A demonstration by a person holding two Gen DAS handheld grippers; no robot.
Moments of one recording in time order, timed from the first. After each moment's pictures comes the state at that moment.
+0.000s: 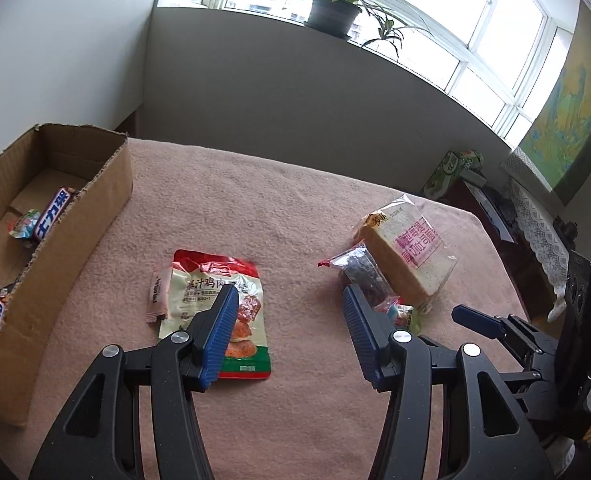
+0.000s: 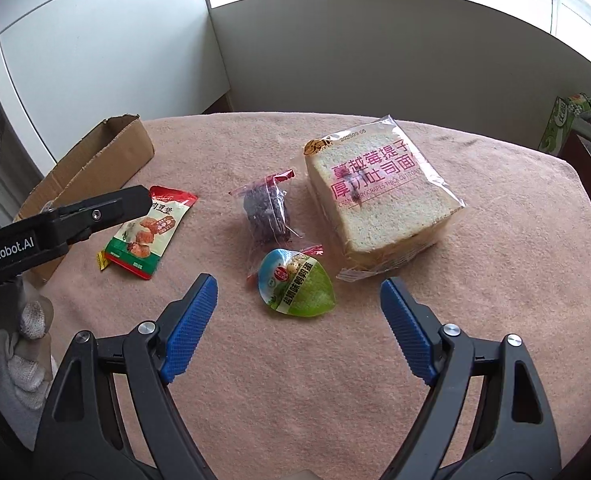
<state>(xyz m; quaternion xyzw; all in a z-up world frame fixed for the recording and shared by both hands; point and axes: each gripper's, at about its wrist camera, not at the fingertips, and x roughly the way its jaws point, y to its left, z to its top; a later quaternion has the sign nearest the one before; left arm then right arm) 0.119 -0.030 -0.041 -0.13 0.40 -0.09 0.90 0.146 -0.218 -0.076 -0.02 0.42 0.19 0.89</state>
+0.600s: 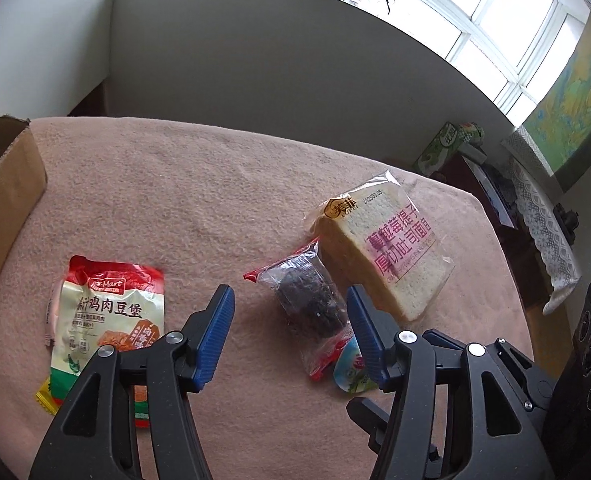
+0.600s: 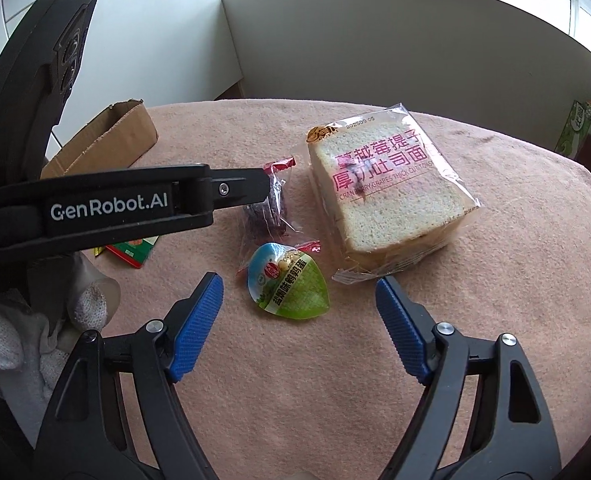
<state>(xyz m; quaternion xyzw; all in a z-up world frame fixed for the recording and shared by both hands) 0.166 -0.083 -0.061 -0.13 0.46 -0.11 0.87 0.157 -0.225 -0.089 -0.03 0.43 0.22 0.87</state>
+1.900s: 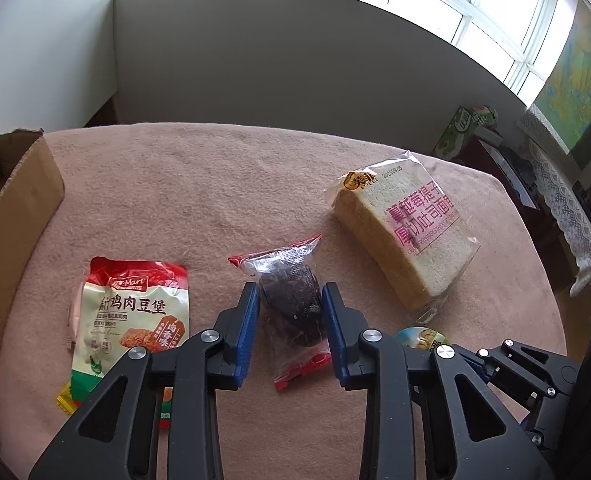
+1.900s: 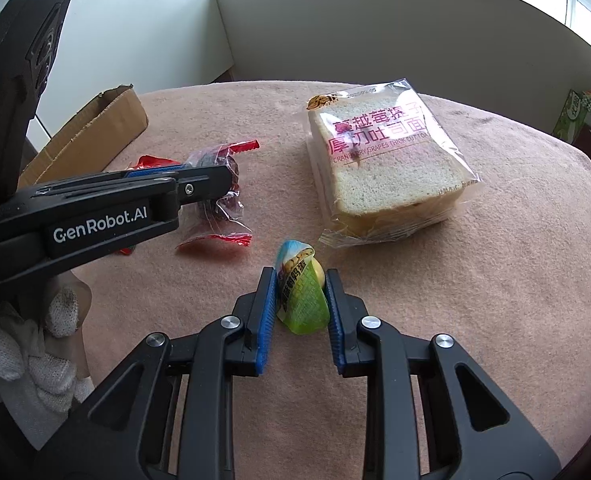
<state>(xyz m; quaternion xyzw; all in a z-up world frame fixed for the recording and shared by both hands) 0.156 -0.080 -0.065 -0.08 0.45 -0.08 0.88 0.155 -0.219 -0.102 -0.04 0.45 0.20 0.87</state>
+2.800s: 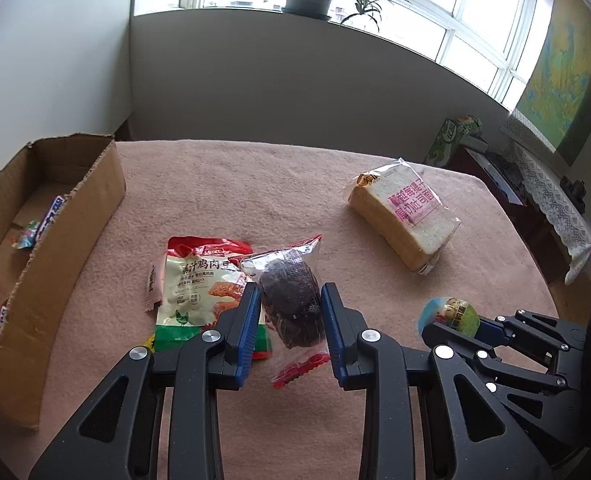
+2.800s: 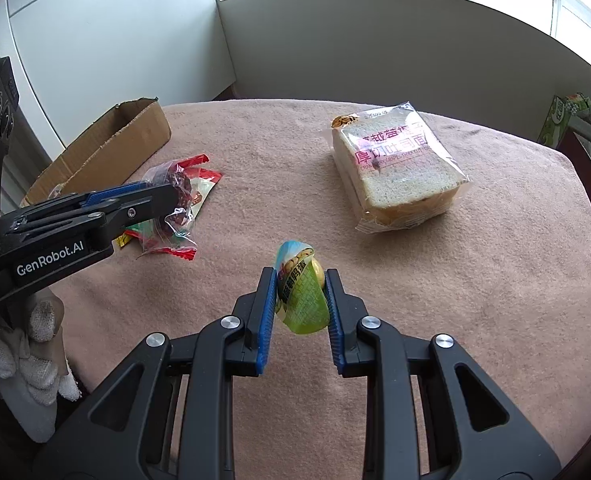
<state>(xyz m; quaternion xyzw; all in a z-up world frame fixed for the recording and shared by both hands) 0.110 -0.047 -0.045 -0.07 0.41 -0.09 0.91 0.112 -0.204 -0.073 -0.03 0.43 0.18 0.88</state>
